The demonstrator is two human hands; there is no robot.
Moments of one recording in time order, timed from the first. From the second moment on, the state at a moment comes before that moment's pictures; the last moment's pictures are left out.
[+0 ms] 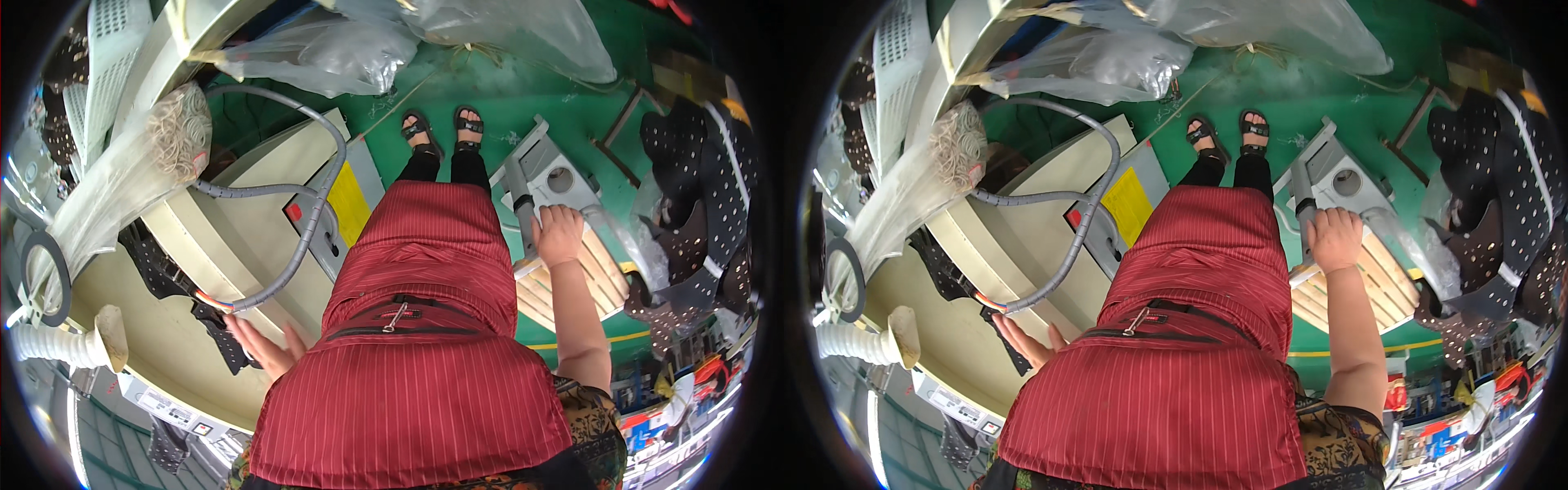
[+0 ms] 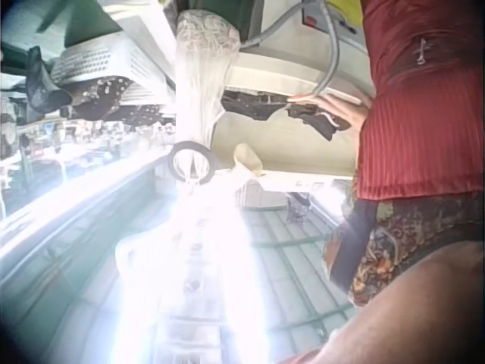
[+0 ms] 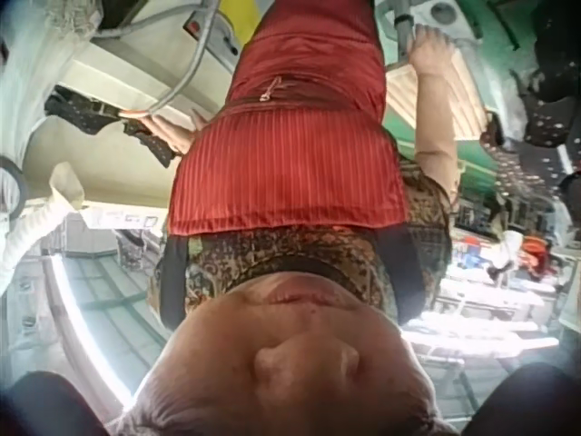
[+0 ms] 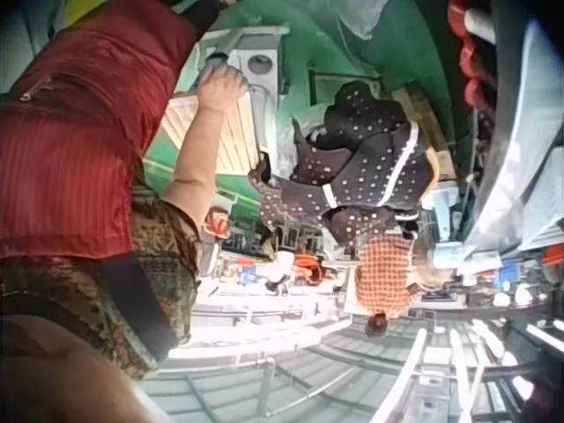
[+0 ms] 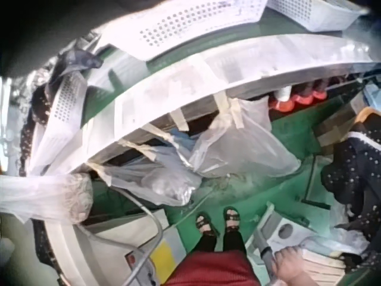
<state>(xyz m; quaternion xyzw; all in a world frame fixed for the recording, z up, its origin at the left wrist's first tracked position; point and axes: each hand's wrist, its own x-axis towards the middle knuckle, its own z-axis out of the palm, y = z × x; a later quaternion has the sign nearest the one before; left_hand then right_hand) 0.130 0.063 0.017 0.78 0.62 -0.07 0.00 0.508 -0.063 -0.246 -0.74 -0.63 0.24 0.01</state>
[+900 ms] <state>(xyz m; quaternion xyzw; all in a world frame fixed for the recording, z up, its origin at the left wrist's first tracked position) 0.132 0.223 -0.631 0.72 0.64 -0.18 0.23 0.530 -0.073 -0.253 -0.76 -0.62 0.19 0.08</state>
